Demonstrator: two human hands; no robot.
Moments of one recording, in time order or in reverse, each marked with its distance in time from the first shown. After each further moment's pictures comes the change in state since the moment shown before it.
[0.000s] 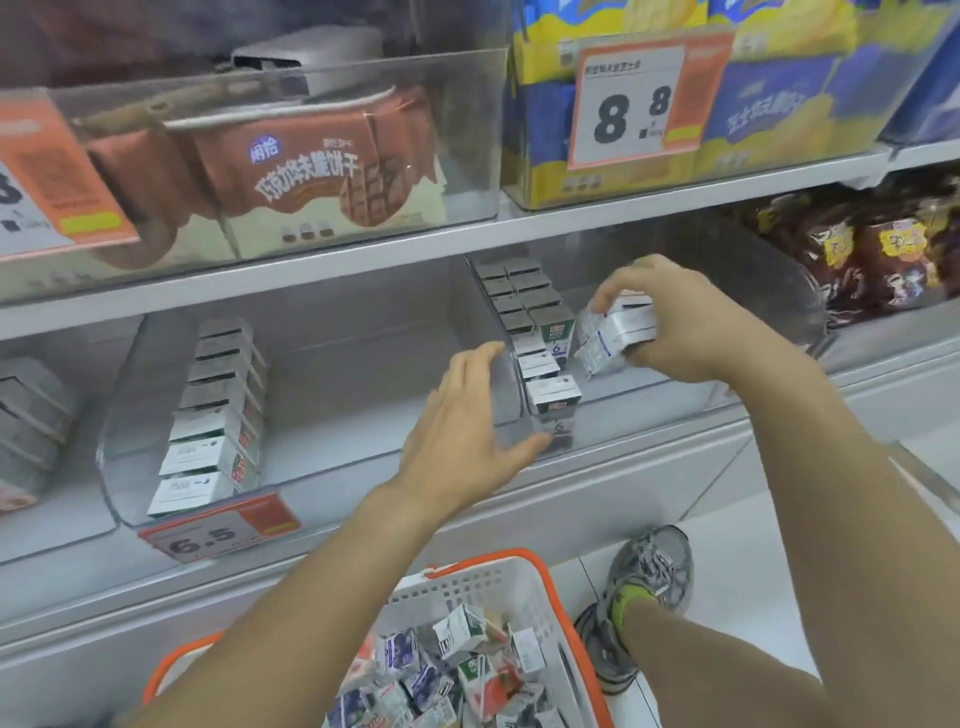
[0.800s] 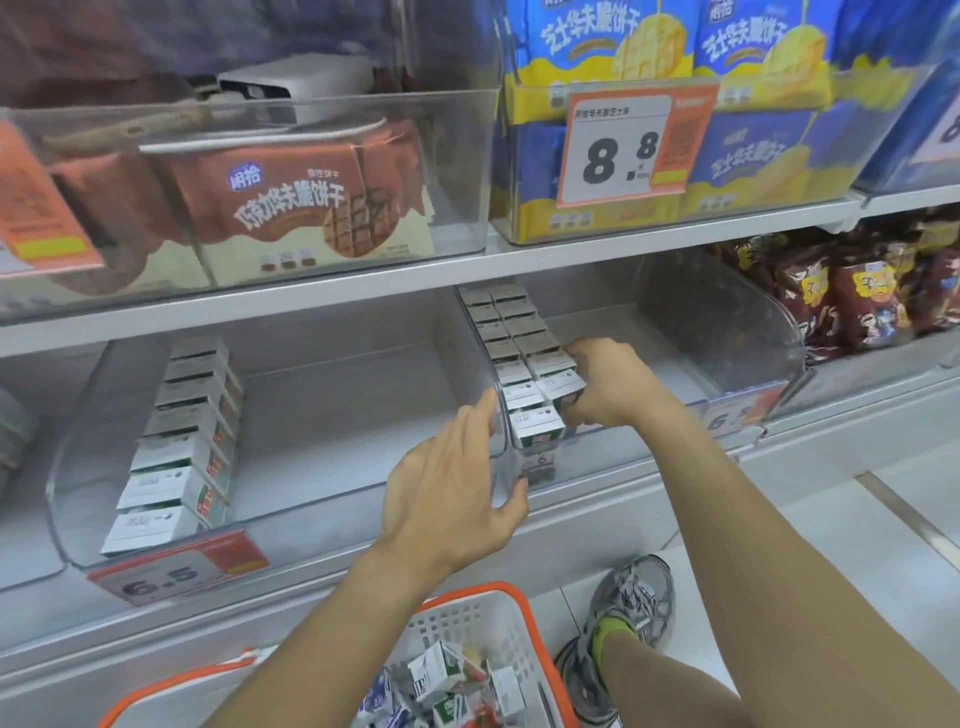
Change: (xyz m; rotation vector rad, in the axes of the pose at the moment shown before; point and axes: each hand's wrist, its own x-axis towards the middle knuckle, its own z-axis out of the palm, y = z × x) left_hand -0.008 -0.007 0.023 0.330 0.130 0.096; right_hand 0.038 0.018 0.066 -0.004 -0.132 0.301
